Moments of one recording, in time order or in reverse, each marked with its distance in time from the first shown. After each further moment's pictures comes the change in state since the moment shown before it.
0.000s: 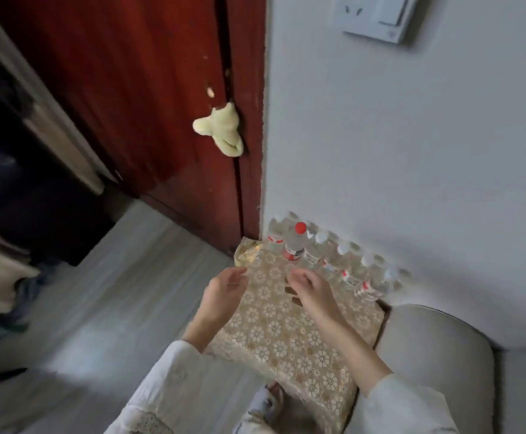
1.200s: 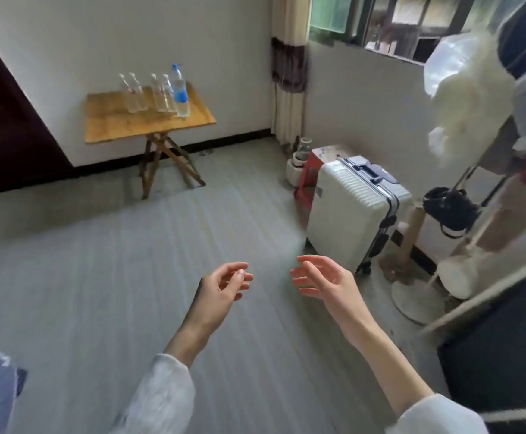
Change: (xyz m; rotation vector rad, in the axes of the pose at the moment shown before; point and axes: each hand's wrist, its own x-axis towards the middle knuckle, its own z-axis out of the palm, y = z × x) left_hand -0.828 -0.414 -0.369 -0.784 2.081 -0.467; right_hand -0.747 0.010 0.722 -0.543 -2.029 -0.571
